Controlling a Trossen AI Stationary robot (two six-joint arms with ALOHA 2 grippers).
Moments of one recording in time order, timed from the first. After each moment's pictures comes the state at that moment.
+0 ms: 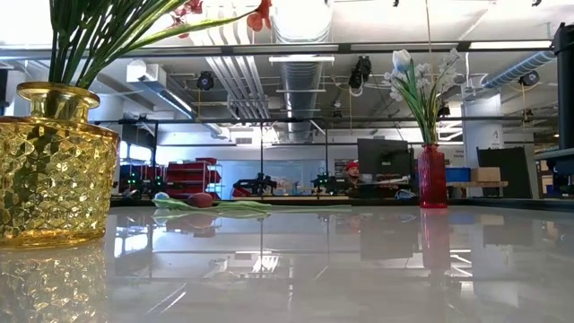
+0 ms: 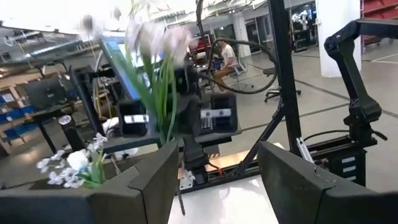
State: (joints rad) left arm -0.44 1.03 1.09 0.01 -0.39 0.26; right arm 0.21 1.27 0.99 0.53 0.28 -0.25
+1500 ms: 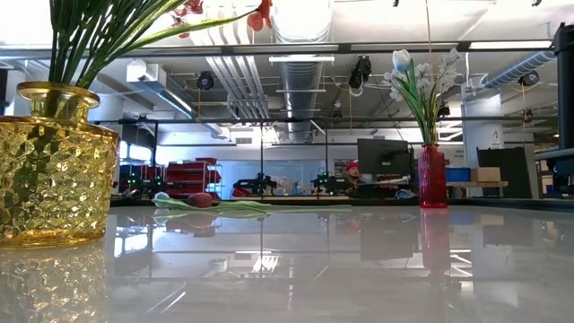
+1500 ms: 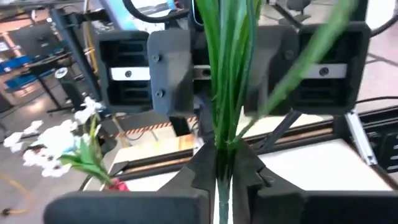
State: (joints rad) left arm -0.12 1.51 1.46 -0.09 -0.15 0.22; right arm 0.21 1.27 0.99 0.57 0.28 -0.28
